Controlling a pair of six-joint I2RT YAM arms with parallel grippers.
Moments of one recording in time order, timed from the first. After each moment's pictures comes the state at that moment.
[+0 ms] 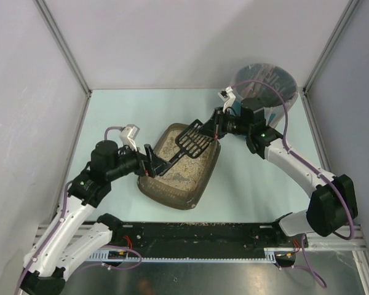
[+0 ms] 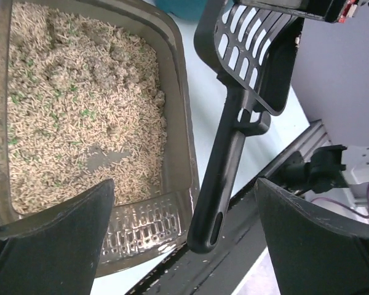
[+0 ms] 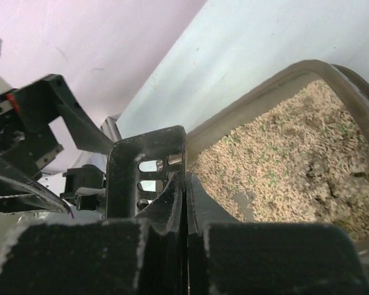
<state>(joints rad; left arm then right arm) -0.48 0.71 0.80 -0.48 0.34 -0.48 0.49 1.41 1.12 0.02 -0.66 0.52</state>
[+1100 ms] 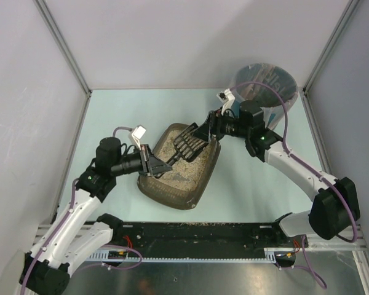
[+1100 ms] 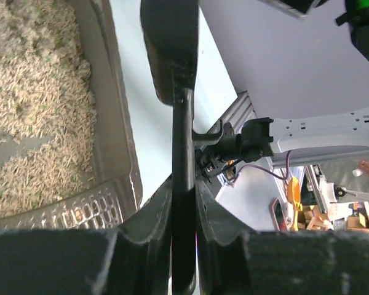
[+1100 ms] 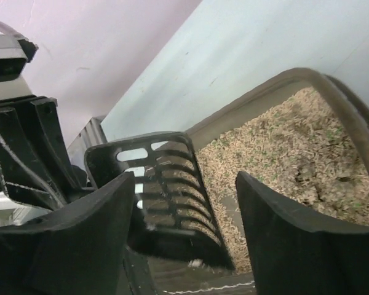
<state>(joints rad) -0.41 0.79 0.73 -0.34 0.71 -0.65 0.52 1.39 1.09 0.06 -0.62 0.48</state>
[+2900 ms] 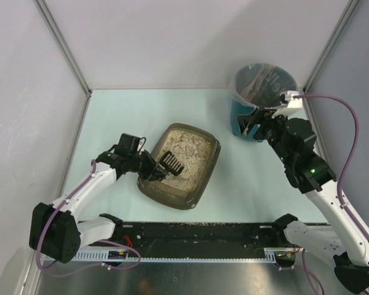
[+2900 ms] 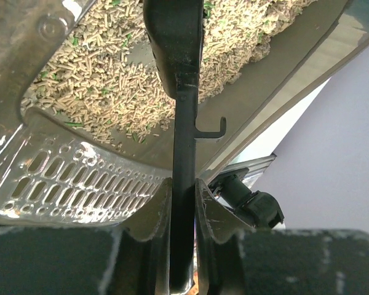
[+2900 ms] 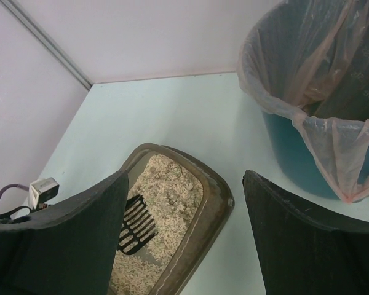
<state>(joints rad) -0.36 1.14 0.76 -0.64 0.43 -1.09 0.51 0.88 1.09 -0.29 0.16 0.39</state>
